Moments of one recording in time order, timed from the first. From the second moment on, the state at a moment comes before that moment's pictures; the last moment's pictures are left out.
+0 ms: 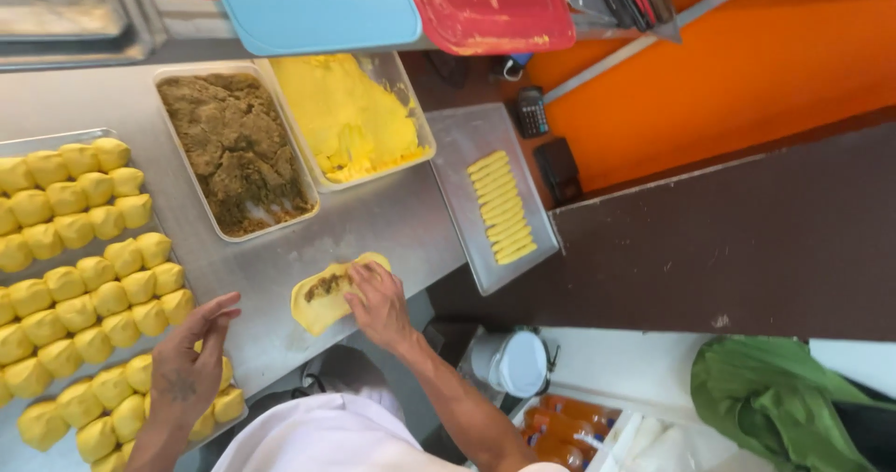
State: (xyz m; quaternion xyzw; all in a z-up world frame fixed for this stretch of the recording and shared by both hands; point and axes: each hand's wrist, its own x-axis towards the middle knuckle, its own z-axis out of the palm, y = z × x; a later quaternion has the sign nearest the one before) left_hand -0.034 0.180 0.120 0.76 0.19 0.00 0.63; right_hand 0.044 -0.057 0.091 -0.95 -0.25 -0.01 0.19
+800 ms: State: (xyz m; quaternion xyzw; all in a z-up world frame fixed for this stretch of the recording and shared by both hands) left_hand -0.084 0.087 0.123 0.57 0.47 0.13 0.66; right_hand 0.165 -0.046 0.155 -0.80 -0.56 0.09 0.21
